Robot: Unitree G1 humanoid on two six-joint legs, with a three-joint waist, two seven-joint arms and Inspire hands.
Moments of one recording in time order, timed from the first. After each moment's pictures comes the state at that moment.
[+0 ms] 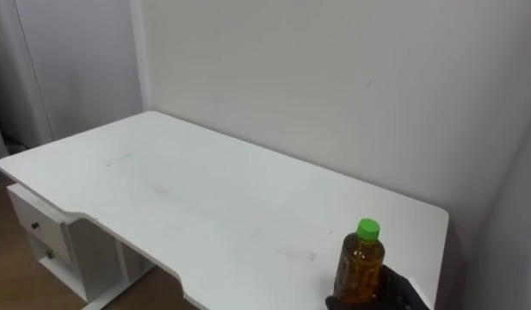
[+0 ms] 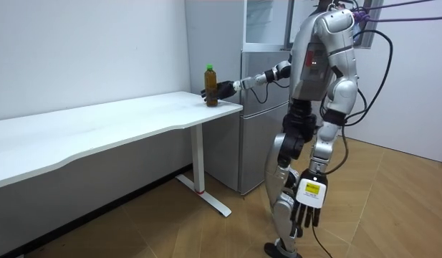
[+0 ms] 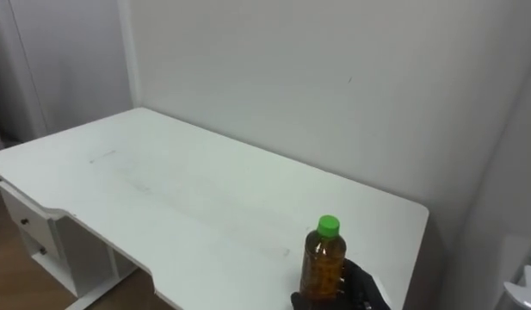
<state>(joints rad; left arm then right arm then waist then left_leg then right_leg) 0.39 0.23 0.02 0.96 0.27 0.14 -0.01 -0.30 -0.32 0.29 0.62 0.47 -0.06 -0.21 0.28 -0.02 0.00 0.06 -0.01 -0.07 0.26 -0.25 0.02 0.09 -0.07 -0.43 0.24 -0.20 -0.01</state>
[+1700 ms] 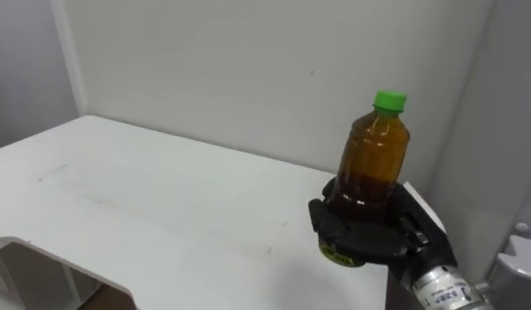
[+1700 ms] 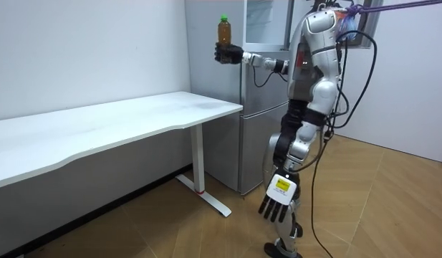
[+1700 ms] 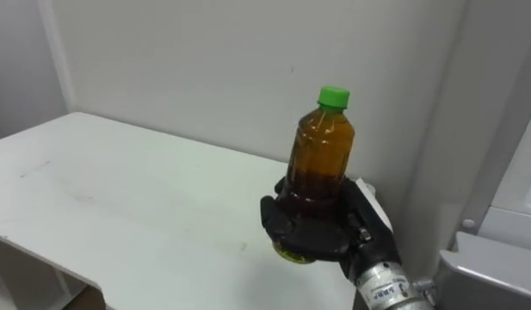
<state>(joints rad) 0.32 0.22 0.14 1.01 0.26 0.01 -0.01 -0.20 -0.43 0.17 -0.11 0.46 -0.05 0.00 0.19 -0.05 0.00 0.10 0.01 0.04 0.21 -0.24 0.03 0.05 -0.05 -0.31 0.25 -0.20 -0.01</state>
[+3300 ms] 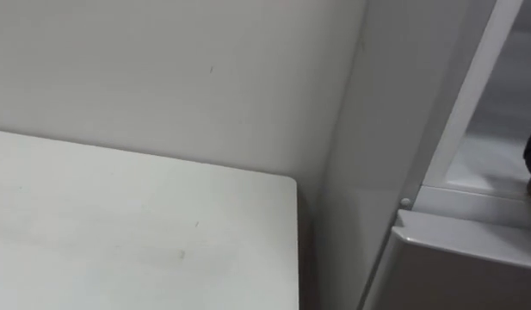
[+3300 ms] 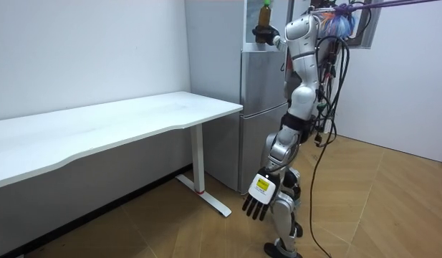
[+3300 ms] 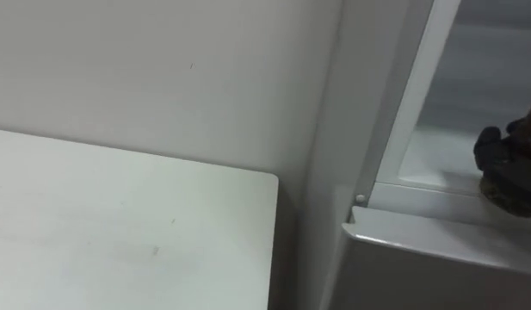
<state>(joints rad) 0.37 0.23 0.25 0.99 0.23 0.03 0.04 -0.18 -0.61 -0.31 -0.01 0.45 0.02 -0.30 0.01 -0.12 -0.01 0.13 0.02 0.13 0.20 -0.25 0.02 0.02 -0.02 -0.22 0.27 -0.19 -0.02</state>
